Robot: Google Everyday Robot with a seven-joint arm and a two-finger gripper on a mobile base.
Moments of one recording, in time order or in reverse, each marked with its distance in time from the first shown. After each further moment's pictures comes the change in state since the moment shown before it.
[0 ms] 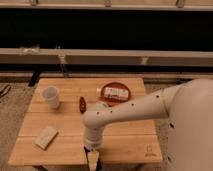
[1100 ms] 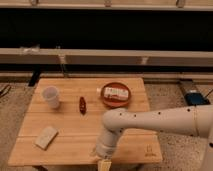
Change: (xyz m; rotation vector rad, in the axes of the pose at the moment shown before) arm 0.013 0.065 -0.020 -0.117 -0.292 -0.028
